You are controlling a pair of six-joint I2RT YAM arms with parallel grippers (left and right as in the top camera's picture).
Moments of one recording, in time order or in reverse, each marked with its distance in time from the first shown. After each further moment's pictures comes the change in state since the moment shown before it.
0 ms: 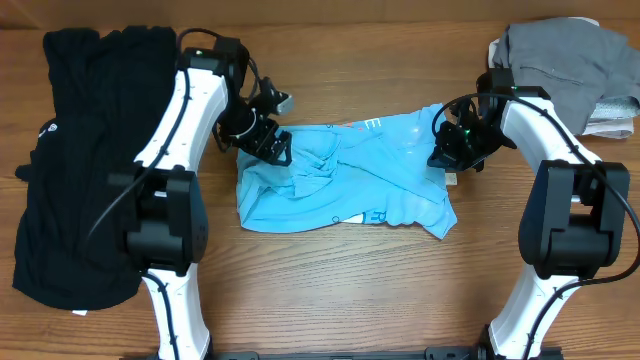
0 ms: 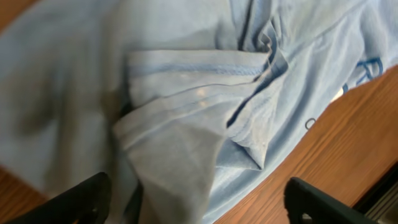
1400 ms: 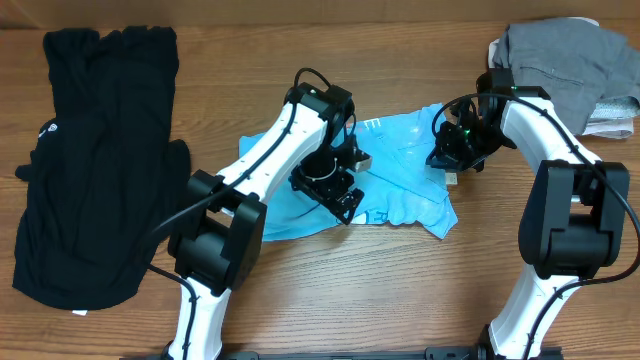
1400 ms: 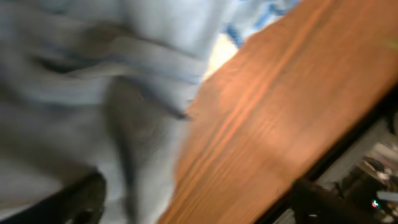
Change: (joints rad) left arm -0.375 0.000 -0.071 -0.075 -0.060 -0.154; right arm 0.000 0.000 0.000 0.001 0.003 0.003
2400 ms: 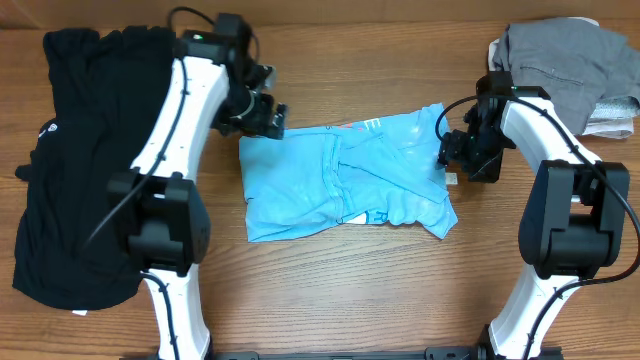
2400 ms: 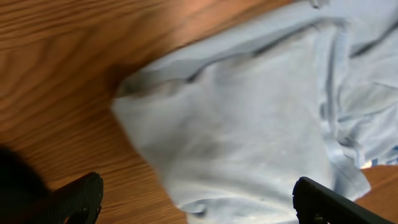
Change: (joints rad) left arm 0.382 0.000 0.236 0.051 -0.158 -0.209; right arm 0.000 0.000 0.000 -0.052 0.316 0.034
